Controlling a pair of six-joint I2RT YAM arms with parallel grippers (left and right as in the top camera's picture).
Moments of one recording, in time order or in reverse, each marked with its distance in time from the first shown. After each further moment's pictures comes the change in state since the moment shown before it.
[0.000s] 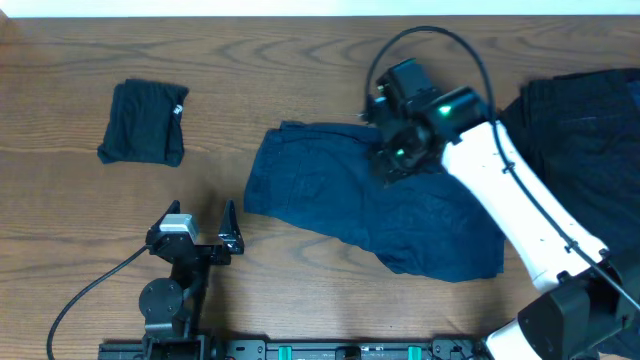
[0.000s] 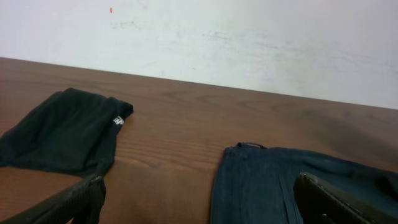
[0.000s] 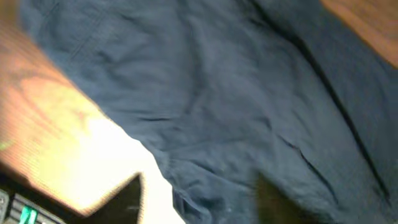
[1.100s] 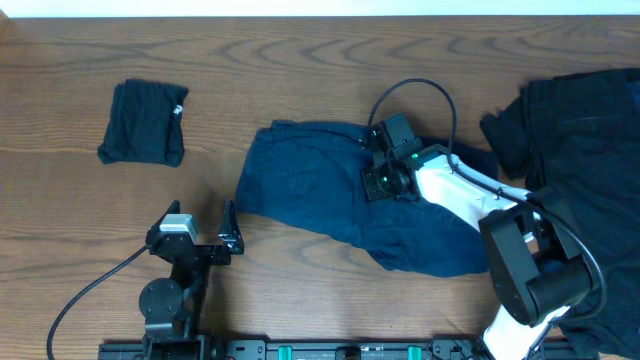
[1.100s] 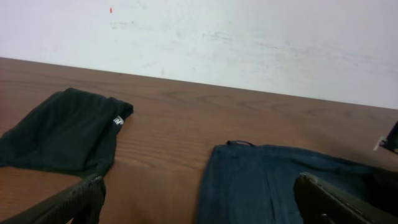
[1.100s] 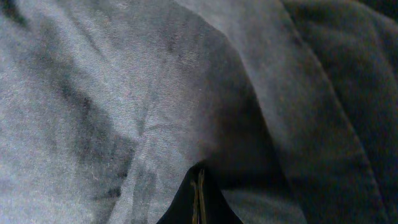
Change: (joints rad) left arm 0.000 0.000 0.000 0.000 0.000 0.000; right arm -0.008 0.181 -0.496 0.788 -0.053 0.160
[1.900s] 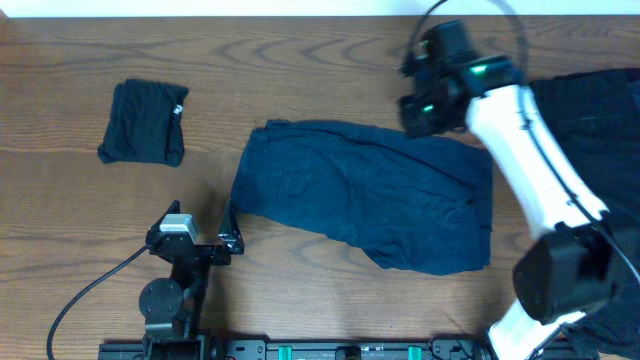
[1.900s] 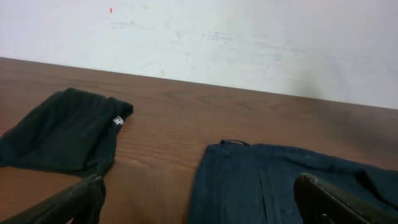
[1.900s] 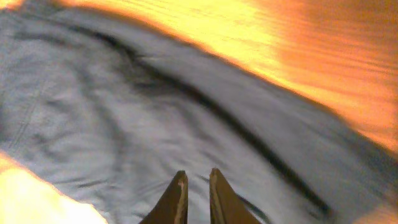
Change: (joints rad) left arm 0.000 0.000 0.000 0.000 0.000 0.000; right arm -0.225 -0.053 0.624 -0.699 0.063 -0.134
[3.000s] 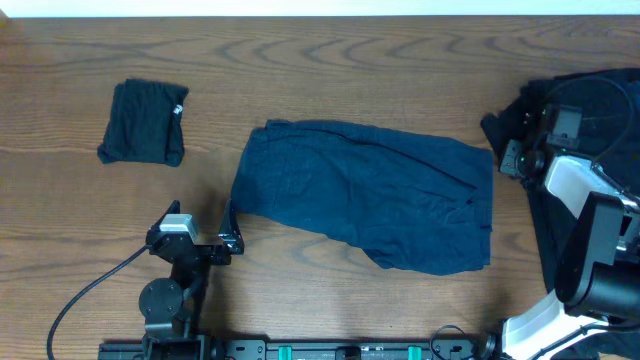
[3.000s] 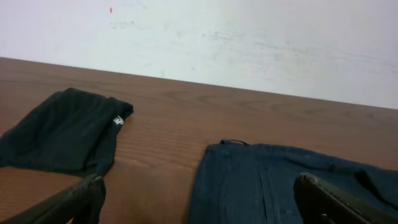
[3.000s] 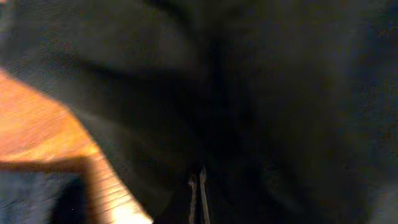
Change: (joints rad) left arm 0.000 0.000 0.000 0.000 0.000 0.000; right arm -0.508 -0.007 -0.733 0.903 0.148 -0.004
